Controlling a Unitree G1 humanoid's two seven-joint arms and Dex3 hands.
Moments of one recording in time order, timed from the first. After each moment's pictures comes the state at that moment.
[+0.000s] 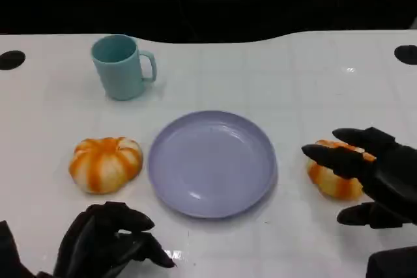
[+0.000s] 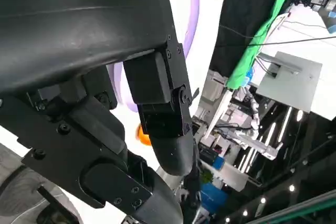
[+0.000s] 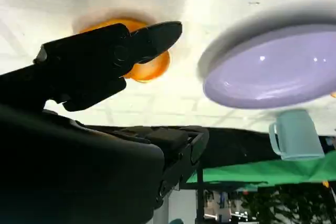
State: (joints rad) left arm 0.00 -0.03 0.17 0.42 -0.51 -0.05 -0.77; right arm -0.13 -0.46 0.13 0.16 -0.82 -0.52 0.02
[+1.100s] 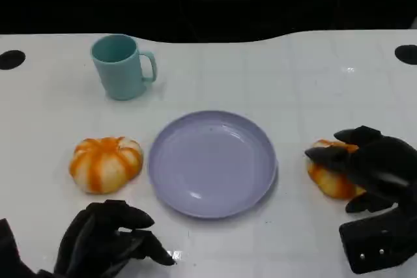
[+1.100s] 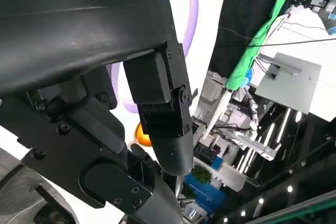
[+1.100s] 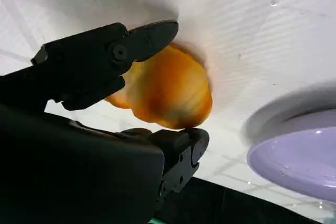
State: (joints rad) left arm -0.01 -0.03 0.18 0.42 -0.52 -0.03 -0.77; right arm -0.47 -0.48 0.45 0.63 -0.94 -0.40 -0.09
